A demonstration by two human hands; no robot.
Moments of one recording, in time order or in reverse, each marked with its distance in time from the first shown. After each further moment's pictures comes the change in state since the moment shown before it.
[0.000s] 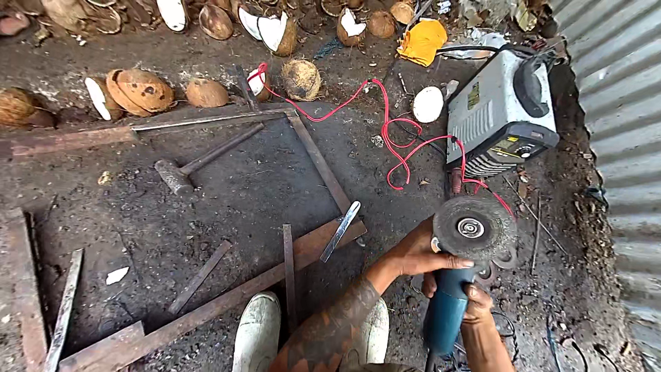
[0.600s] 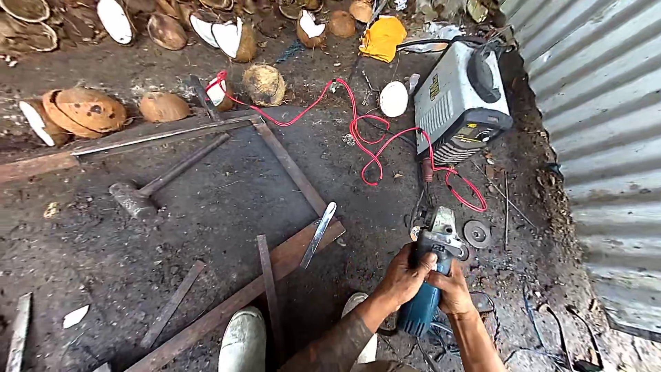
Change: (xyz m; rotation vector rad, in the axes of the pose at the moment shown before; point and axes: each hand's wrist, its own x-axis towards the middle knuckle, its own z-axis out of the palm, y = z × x) left_hand -0.026 -0.040 0.065 -0.292 0.216 -0.287; right_hand -0.008 -0.009 0.030 -0.368 0.697 -0.071
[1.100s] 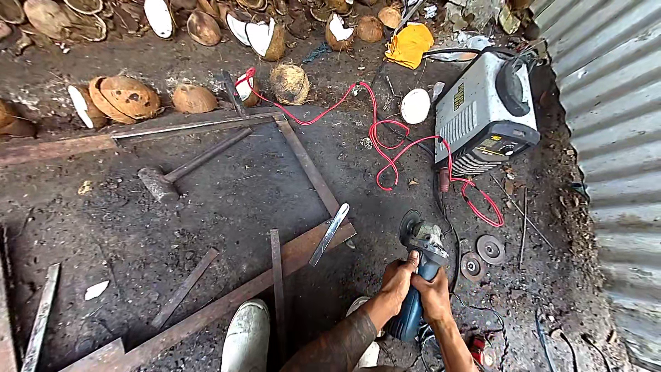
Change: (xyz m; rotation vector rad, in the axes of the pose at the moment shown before) left_hand 0.009 -0.027 -0.016 -0.004 0.299 -0.372; right_hand -0.001 0.031 0.036 -0.296 0.215 0.132
